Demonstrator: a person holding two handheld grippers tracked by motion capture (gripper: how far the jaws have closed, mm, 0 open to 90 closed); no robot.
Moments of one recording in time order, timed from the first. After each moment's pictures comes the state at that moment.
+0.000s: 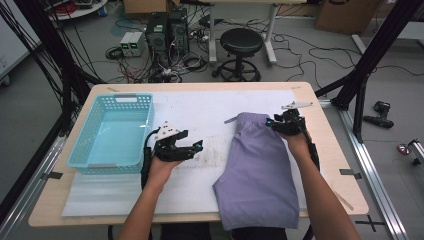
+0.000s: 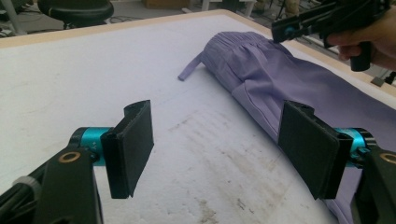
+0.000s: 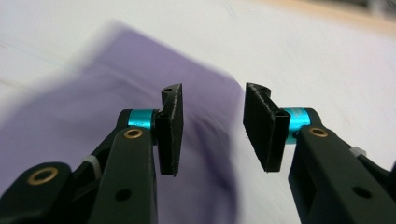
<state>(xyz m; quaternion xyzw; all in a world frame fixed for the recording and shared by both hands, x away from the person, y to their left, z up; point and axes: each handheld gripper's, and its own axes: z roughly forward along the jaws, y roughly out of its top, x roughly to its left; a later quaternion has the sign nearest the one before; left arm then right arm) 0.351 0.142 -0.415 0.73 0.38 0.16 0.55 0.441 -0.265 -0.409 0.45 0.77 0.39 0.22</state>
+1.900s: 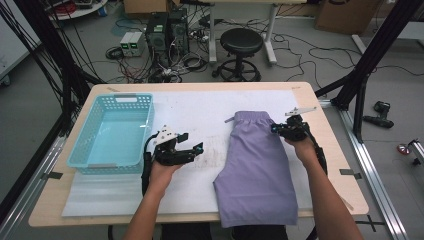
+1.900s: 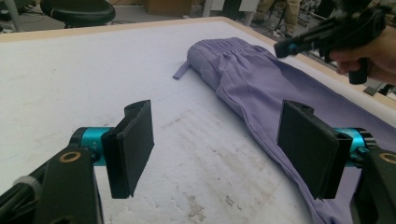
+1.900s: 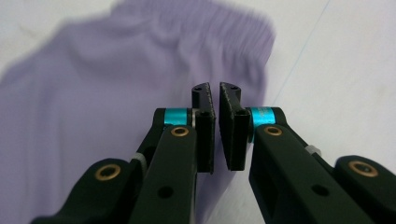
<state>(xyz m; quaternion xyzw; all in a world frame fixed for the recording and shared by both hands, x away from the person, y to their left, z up) 0.339 0.137 -0.420 0.72 0.38 0.15 0.56 0.436 -0.286 -0.433 0.43 0.81 0.36 0.16</state>
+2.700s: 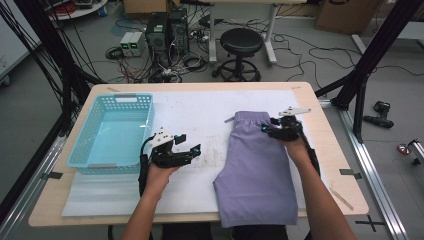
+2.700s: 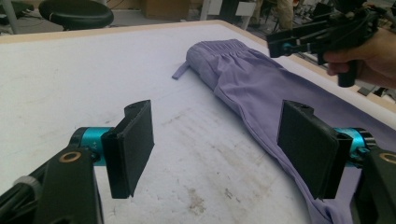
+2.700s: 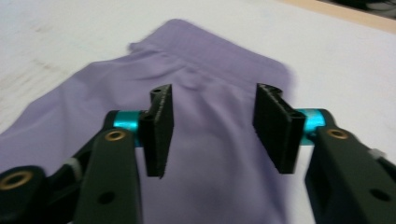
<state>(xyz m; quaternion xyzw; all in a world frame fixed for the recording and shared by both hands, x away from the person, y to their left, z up) 0.333 0.146 -0.424 0.71 0.38 0.15 0.57 0.434 -0.255 -0.425 0.41 0.80 0.39 0.20</state>
